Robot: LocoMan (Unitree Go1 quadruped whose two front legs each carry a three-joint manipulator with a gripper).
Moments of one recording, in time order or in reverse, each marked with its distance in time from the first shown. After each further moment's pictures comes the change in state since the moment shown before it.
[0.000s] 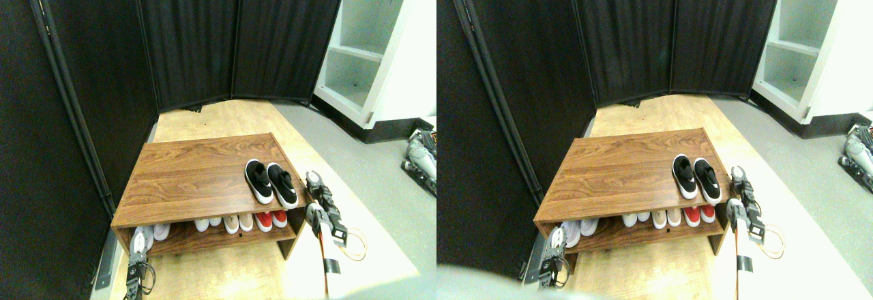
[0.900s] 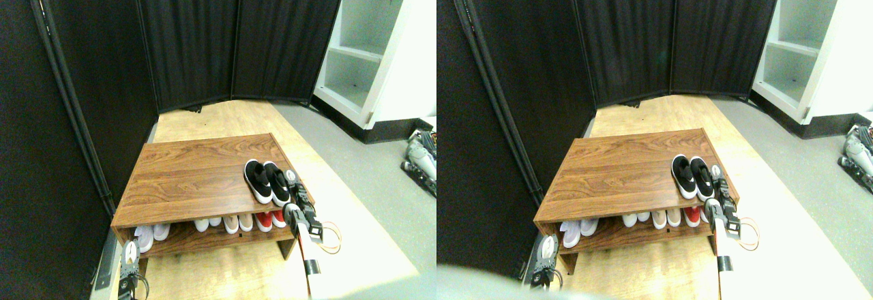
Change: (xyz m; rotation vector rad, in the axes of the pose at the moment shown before) right arm 0.006 0.012 -0.056 -0.033 0.067 0.018; left arm -0.012 0.008 0.017 0.038 -0.078 -0.028
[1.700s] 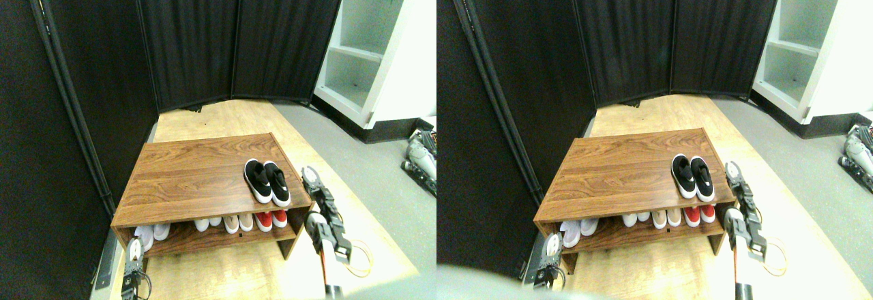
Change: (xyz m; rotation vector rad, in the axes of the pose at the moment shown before) right arm -0.058 0.031 0.051 -0.024 0.016 0.245; left arm 0.008 -0.005 -0.012 -0.047 0.090 -0.009
